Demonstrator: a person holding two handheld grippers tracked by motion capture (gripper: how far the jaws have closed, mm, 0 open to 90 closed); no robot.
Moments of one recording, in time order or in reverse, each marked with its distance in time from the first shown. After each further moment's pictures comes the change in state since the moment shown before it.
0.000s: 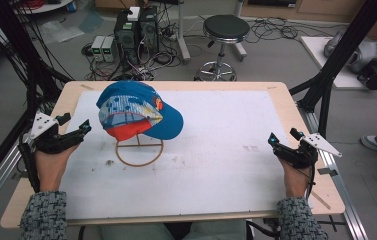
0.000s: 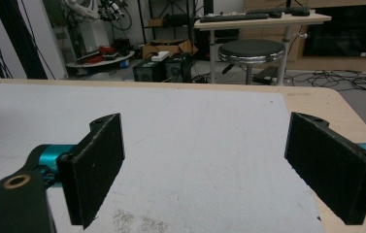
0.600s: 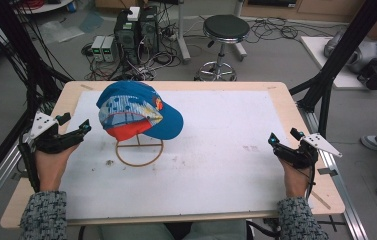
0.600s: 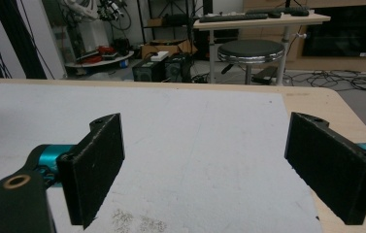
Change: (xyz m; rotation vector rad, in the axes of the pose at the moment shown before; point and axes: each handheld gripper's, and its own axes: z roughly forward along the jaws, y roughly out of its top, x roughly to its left) left arm 0.000 0.000 0.000 -0.004 0.001 -0.001; right arm 0.000 0.000 -0.001 0.002 -0.003 -0.002
